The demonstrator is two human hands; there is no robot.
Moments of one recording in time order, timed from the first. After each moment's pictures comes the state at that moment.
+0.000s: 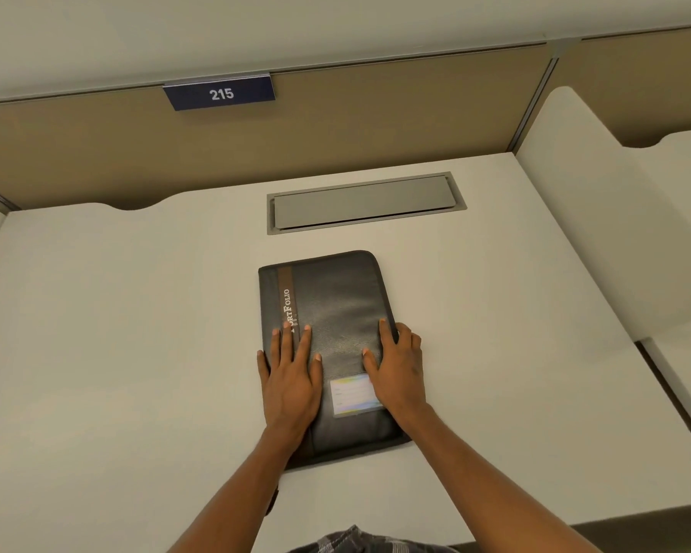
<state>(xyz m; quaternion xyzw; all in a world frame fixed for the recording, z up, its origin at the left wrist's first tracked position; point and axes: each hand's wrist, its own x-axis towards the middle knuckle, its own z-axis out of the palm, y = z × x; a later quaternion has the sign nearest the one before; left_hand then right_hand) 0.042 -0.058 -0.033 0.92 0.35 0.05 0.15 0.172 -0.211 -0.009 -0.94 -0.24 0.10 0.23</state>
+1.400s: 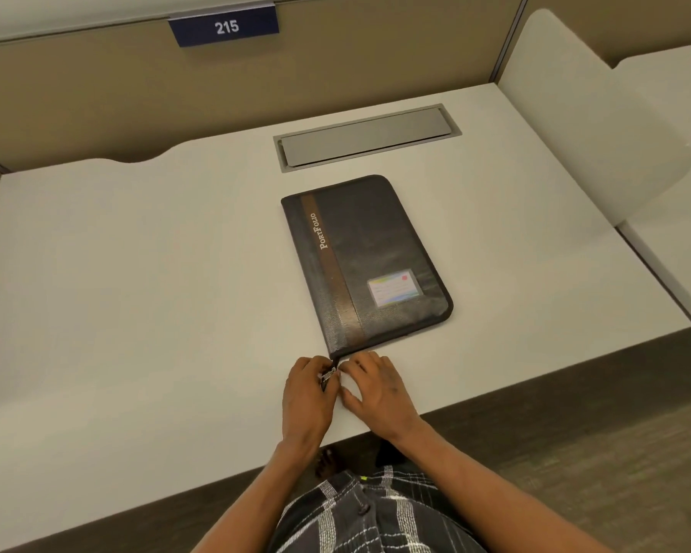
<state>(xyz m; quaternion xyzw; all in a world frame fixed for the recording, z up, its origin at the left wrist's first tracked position) -0.158 -0.088 -0.009 0.86 0.31 0.05 0.41 -0.076 -0.223 -0.030 -0.88 -0.42 0.05 0.23</state>
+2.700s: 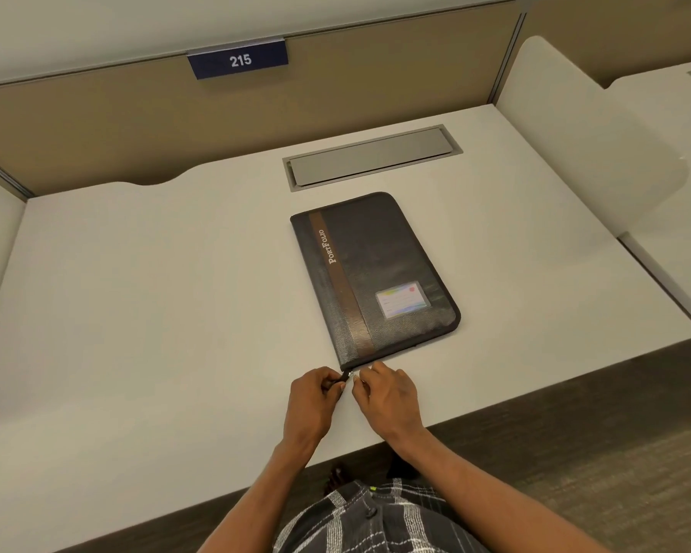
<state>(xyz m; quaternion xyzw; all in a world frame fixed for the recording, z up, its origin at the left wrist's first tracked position) -0.152 -0.065 -0.010 0.84 0.29 0.00 0.45 -0.077 -0.208 -0.026 -0.93 -0.29 0.02 0.23</state>
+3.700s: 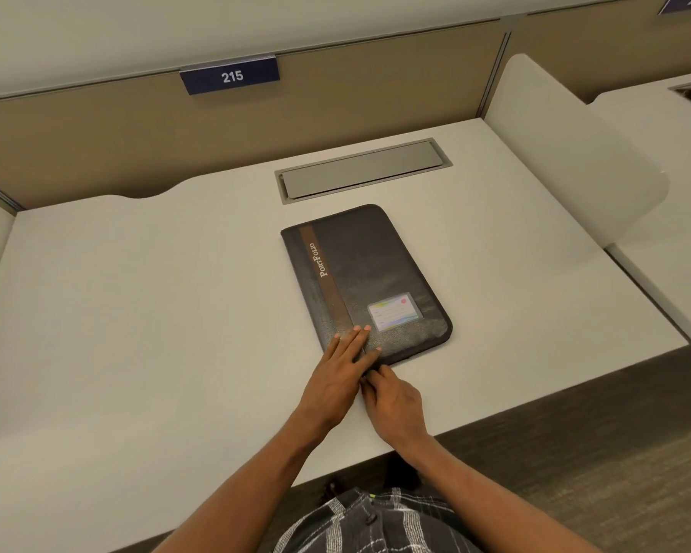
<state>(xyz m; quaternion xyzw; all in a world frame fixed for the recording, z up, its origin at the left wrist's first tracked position) -0.083 -0.070 -0.015 0.99 -0.06 0.04 0.14 -0.054 -0.226 -0.030 -0.93 -0.28 0.03 0.25</state>
